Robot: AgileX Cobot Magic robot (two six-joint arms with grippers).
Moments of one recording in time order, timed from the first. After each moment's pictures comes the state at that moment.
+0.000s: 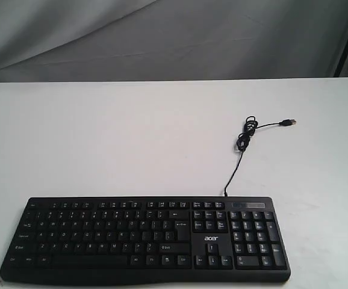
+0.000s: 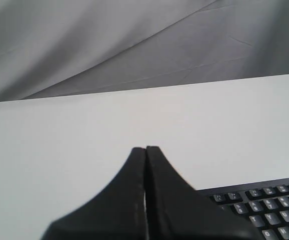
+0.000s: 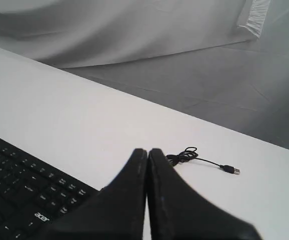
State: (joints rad) left arm -0.18 0.00 0.00 0.04 0.26 -0.02; right arm 0.46 0.03 -0.14 -0.09 0.33 -0.07
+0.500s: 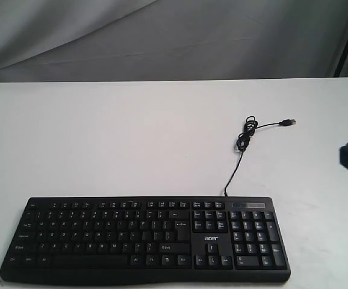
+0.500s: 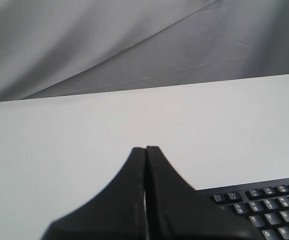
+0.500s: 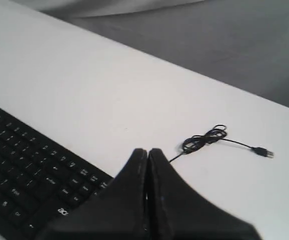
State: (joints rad) left arm -0.18 0.00 0.00 0.04 0.26 -0.02; right arm 0.51 0.60 -0.42 -0.04 0.30 -0.08
